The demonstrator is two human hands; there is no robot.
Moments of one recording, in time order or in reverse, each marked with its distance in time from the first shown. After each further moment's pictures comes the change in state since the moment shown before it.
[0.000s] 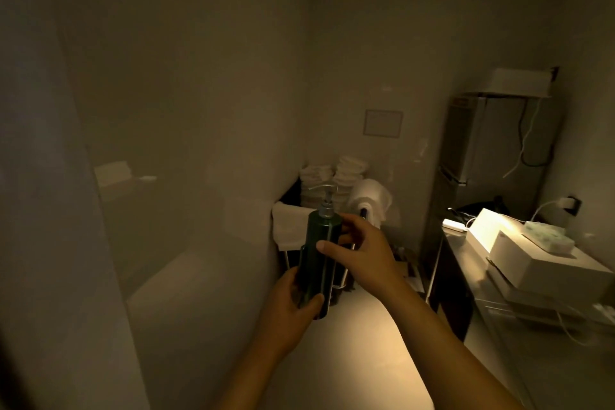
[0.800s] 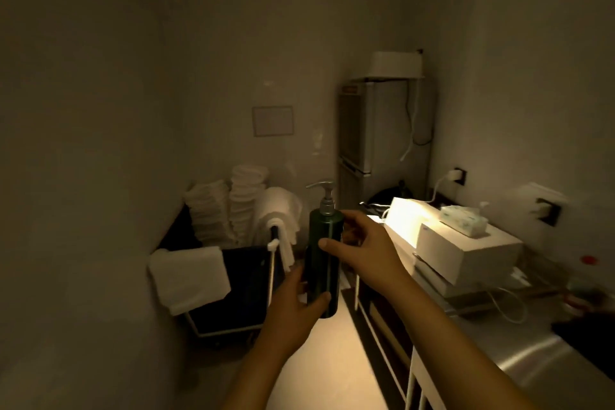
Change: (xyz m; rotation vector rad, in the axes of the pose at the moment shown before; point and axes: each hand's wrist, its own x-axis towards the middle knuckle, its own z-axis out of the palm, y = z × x) left_hand 0.336 -0.074 0.188 -0.004 -0.436 0.088; right_hand 0.219 0.170 -0.156 -0.153 0.420 0.143
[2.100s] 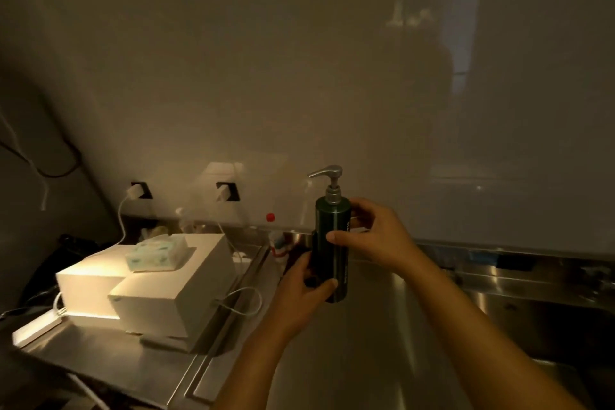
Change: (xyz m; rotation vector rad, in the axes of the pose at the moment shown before) left_hand 0.102 0.101 0.520 -0.156 -1.139 0.312; right_hand -0.130 0.104 -0.454 -0.420 0.861 0.356
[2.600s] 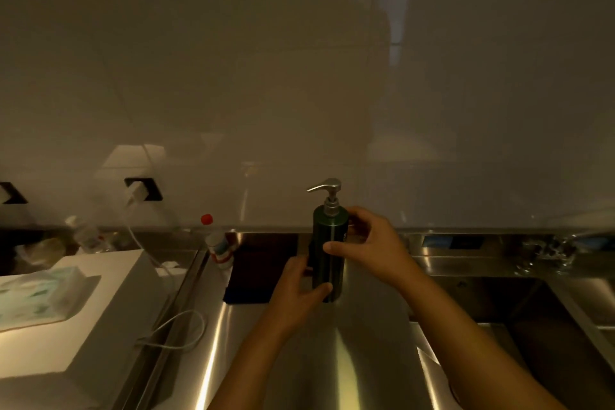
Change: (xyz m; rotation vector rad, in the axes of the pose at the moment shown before) left_hand 0.129 -0.068 0.055 -0.005 -0.222 -0.018; right_hand 0.062 0.091 -0.023 -0.092 0.173 0.213
